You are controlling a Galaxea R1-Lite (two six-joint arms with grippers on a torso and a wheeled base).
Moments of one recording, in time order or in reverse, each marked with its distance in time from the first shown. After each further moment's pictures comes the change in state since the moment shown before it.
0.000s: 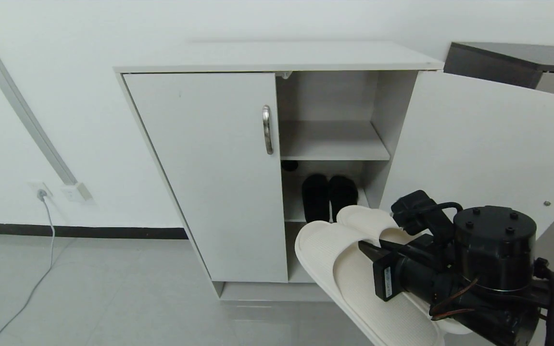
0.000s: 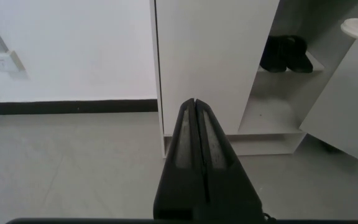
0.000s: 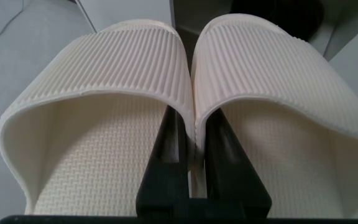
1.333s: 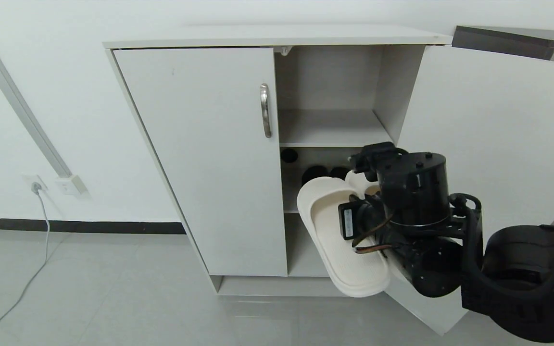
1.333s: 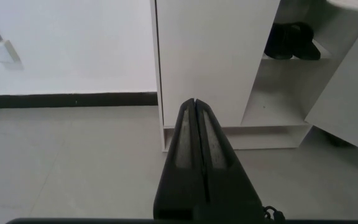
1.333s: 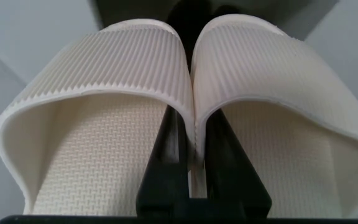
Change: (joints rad) left arm 0.000 0.000 0.000 0.000 0.000 0.001; right arm 0.071 0.134 -0.465 0.333 -0.461 0.045
